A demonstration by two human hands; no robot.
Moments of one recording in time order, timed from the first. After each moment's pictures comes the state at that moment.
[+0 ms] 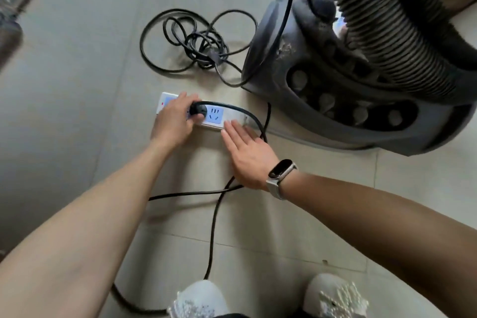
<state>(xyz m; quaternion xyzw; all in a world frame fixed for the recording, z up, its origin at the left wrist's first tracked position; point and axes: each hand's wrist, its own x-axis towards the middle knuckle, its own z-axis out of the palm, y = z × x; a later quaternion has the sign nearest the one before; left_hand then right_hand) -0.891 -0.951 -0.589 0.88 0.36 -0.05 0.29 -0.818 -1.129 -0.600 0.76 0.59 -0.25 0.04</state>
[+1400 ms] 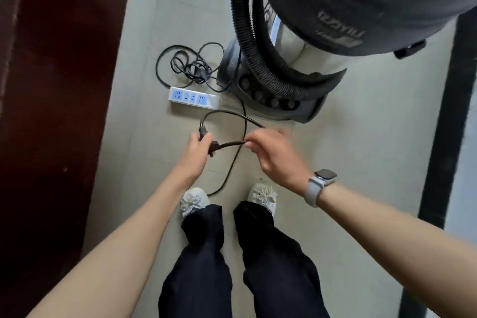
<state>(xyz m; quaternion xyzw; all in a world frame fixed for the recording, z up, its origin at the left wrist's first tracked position) -0.932 -1.117 -0.261 0.58 0.53 -0.13 0.61 -0.816 -1.255 -0.235 0.80 0.46 -0.26 -0.28</state>
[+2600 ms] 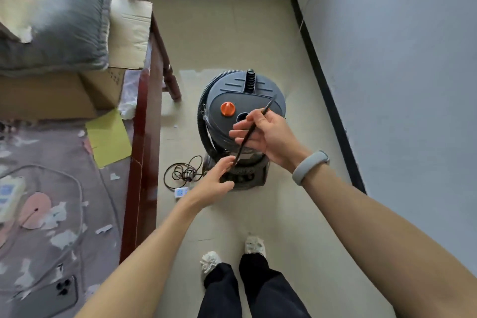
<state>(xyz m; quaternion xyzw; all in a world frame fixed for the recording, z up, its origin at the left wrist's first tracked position) -0.886 -1.126 0.124 0.74 0.17 -0.19 0.63 -0.768 -1.237 0.202 0.60 0.00 -0.36 -0.71</state>
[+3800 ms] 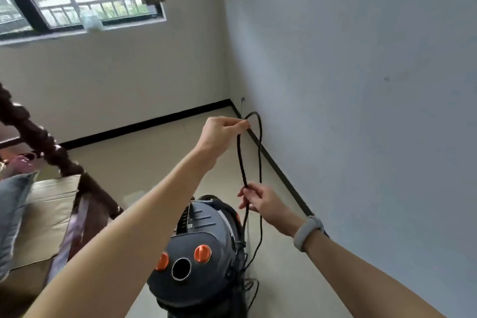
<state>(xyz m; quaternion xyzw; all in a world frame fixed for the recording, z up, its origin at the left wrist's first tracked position) -0.519 -1.273 0.383 0.83 0.05 0.06 0.56 -0.562 -1.405 0.266 0.73 0.11 -0.22 -0.63</state>
